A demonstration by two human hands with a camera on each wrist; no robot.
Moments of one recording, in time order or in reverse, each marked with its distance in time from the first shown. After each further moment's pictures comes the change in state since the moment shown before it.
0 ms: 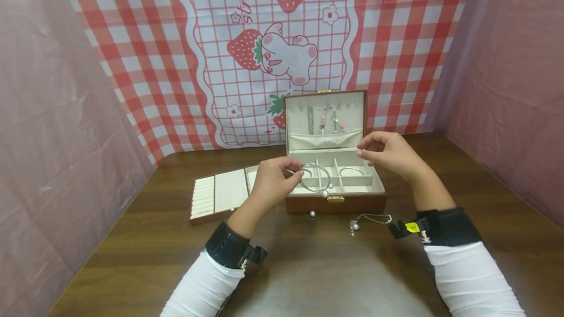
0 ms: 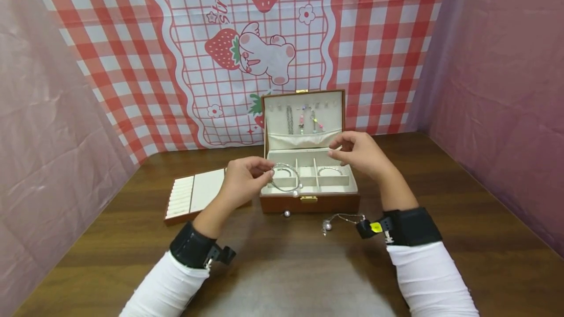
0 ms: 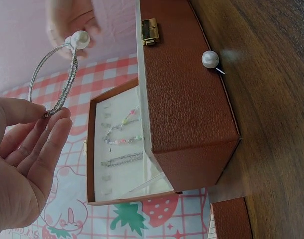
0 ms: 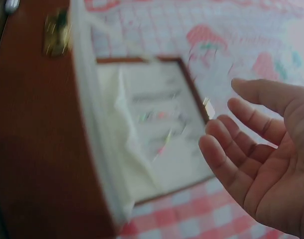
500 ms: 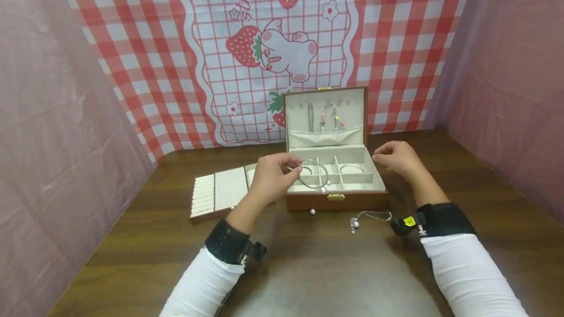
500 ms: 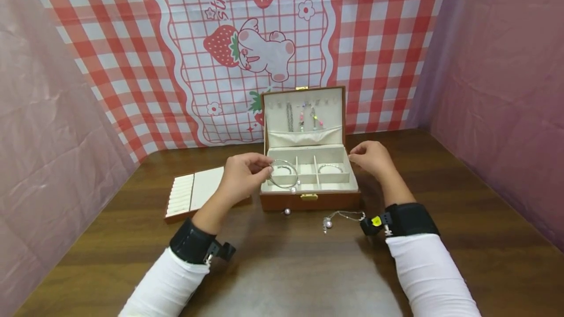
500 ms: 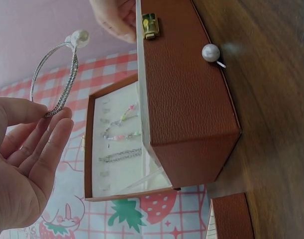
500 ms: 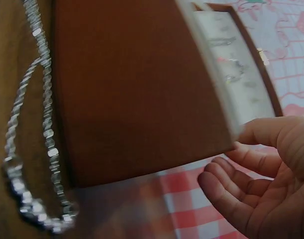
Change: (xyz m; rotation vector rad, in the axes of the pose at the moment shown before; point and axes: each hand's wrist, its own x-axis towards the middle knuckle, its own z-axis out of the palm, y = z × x) left_hand 0.005 -0.007 -0.002 0.012 0.006 0.002; right_hand 0.009 0.065 0.004 -0.036 0.046 0.303
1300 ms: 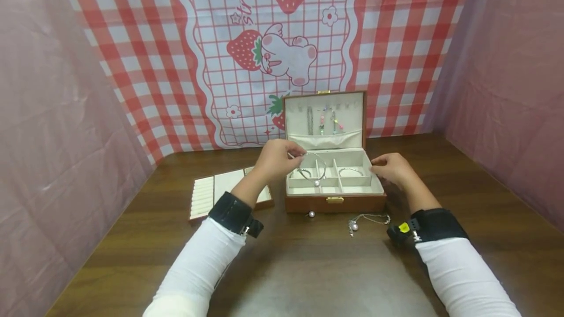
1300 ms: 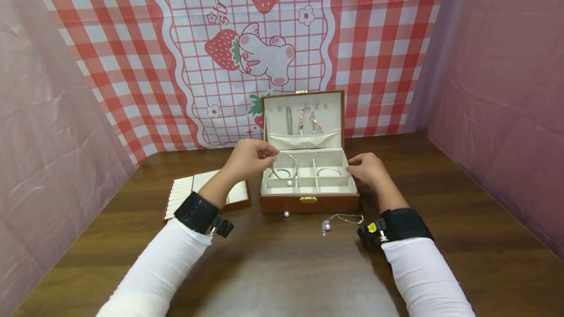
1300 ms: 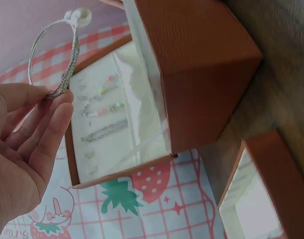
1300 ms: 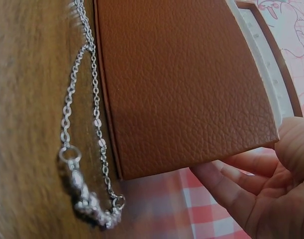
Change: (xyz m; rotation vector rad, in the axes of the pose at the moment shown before) left_hand 0.051 -0.008 -0.006 0.191 -0.204 0.106; right_hand -0.002 0.007 0.012 -0.040 -0.080 0.103
